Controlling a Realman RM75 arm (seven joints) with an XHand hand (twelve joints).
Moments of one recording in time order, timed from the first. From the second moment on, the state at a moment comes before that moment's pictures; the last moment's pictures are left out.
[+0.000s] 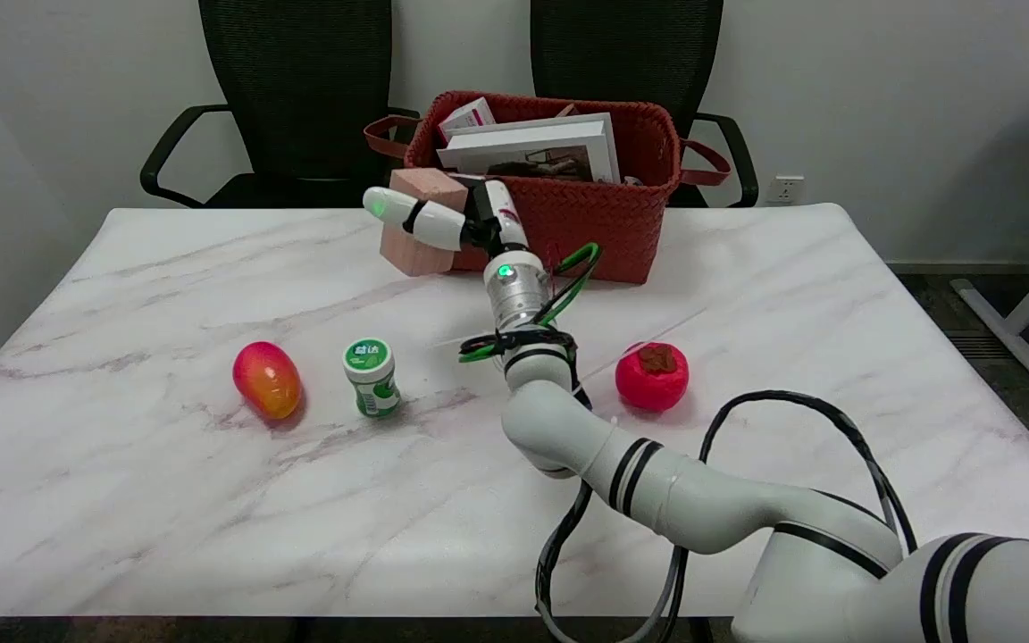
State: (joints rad) arm 0.63 -1.61 -2.25 0.81 1.57 0.77 0.19
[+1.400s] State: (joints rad) arm 0.79 -1.46 -2.19 0.95 1.44 0.80 0.11
